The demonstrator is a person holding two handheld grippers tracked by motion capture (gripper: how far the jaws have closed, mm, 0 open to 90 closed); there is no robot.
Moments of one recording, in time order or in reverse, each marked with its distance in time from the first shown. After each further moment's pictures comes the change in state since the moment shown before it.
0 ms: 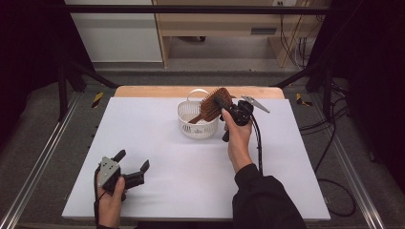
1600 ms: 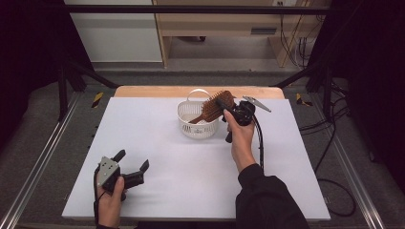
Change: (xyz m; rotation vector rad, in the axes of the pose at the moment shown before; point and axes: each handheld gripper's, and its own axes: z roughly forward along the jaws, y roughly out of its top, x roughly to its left) left arm 0.001 -0.001 0.001 0.000 0.000 -0.014; right arm -0.010 0.001 -0.001 0.041 -0.042 -0.024
